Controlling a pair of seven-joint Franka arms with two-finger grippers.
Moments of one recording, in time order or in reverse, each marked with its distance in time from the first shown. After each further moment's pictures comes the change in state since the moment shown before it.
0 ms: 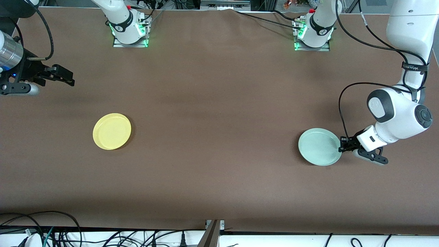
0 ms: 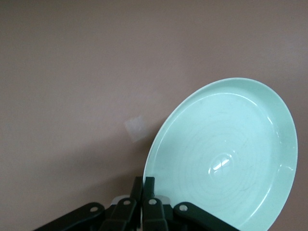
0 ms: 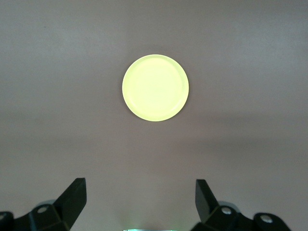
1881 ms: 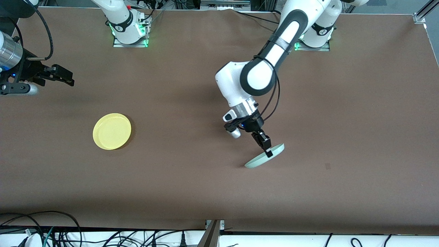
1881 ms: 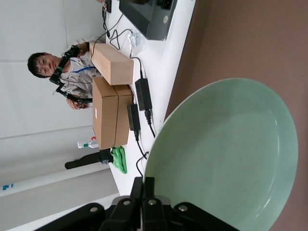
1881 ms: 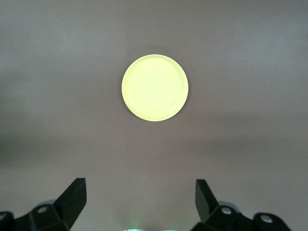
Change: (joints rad) left arm -0.736 0.164 -0.016 0.306 1.542 -0.366 -0.935; right arm 0.000 0.000 -0.002 0.000 0.000 0.000 0.000
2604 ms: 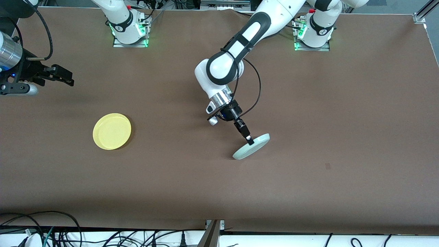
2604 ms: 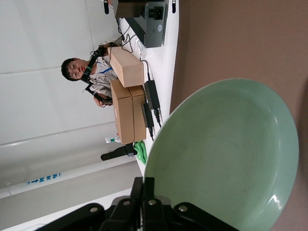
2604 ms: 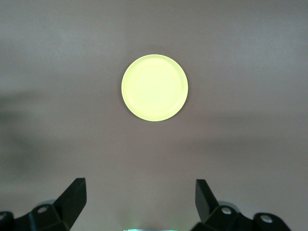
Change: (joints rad) left arm -0.165 0.148 -0.004 0.089 0.082 -0.243 -0.081; right arm 0.000 0.000 -0.001 0.000 0.000 0.000 0.000
